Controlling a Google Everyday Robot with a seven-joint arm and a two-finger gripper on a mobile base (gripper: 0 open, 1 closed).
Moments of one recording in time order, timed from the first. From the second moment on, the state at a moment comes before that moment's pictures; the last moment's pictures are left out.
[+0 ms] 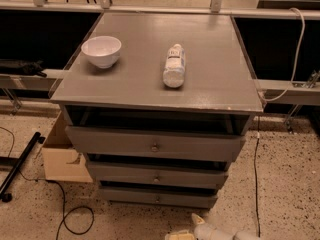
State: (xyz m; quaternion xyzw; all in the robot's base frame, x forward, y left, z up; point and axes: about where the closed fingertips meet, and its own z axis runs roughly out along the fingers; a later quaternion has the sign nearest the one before) arm 0.405 -0.081 0.303 -0.17 0.83 0.39 0.36
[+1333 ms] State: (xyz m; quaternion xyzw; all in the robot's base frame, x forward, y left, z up) arm 0.408 -0.069 0.269 -0.23 0.83 0.28 0.42
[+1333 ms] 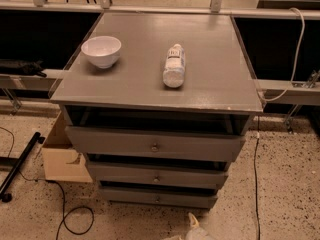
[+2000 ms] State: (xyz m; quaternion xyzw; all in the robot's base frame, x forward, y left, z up) arm 0.371 -0.076 0.225 -0.27 0.82 0.23 0.44
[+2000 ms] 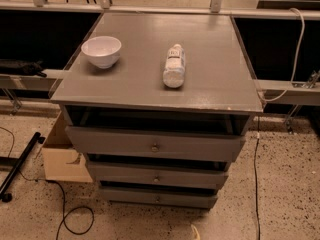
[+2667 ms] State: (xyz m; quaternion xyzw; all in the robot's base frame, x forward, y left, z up) arm 0.394 -0.074 0.224 -0.27 0.83 0.21 0.43
